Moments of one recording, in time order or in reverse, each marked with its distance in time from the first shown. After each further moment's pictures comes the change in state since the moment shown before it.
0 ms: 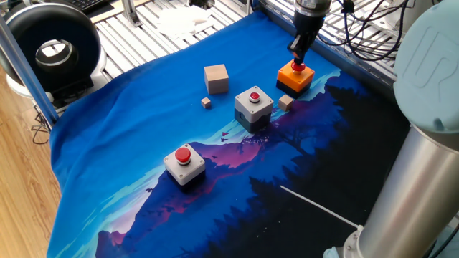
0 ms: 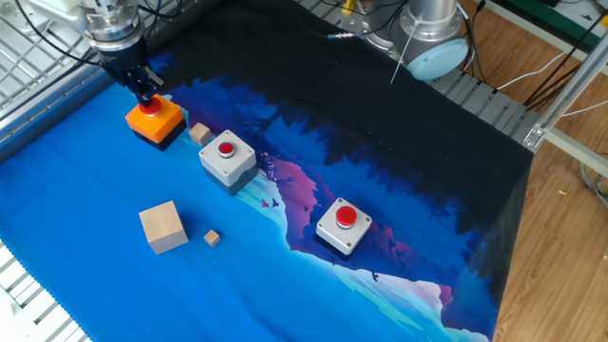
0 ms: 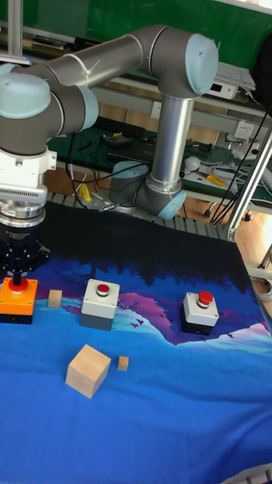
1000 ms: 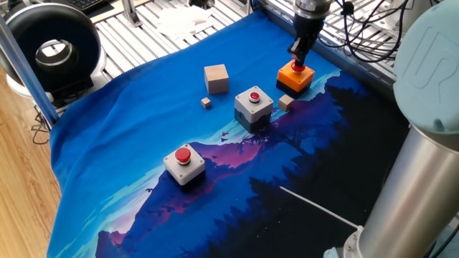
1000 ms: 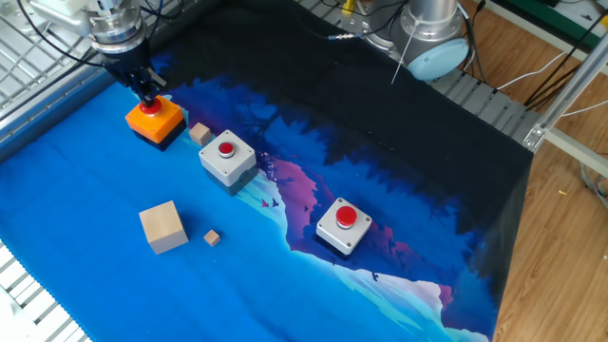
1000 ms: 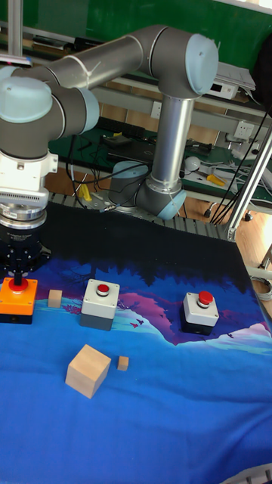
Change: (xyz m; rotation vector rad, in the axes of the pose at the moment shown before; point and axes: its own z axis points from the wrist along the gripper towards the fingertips) arm 0.004 0.001 0.005 0.004 0.017 -0.004
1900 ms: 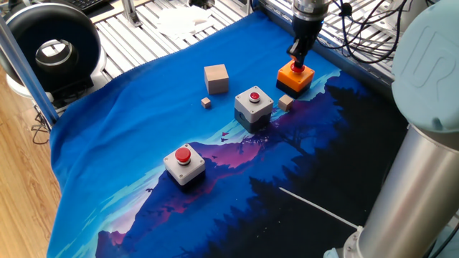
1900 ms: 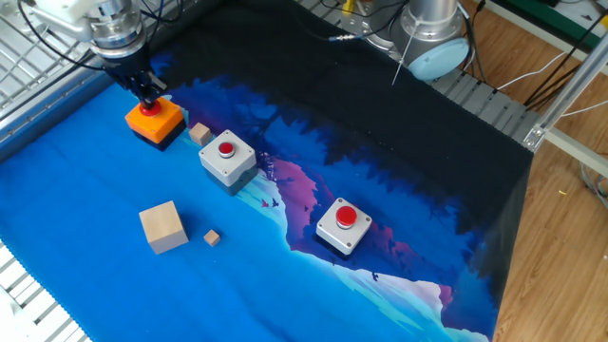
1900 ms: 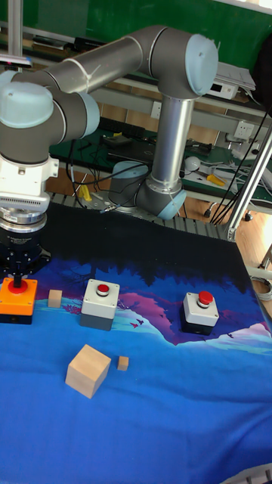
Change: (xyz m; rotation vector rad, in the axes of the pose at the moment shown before) arm -0.004 0.001 0.007 0.002 -0.002 -0.007
